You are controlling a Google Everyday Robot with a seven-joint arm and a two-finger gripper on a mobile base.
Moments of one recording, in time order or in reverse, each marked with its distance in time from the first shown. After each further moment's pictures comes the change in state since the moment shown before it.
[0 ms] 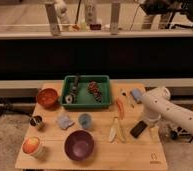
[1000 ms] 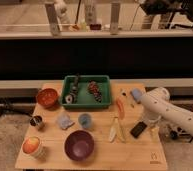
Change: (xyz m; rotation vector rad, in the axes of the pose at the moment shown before) arm 0.002 0.002 0.004 -0.006 0.017 -0.048
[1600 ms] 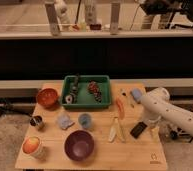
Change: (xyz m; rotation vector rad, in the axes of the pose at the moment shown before) arm 0.000 0.001 0.000 0.003 0.008 -0.019
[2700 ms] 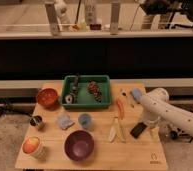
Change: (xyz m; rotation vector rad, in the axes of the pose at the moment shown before) arm -0.002 -0.001 0.002 0.004 0.008 -0.037
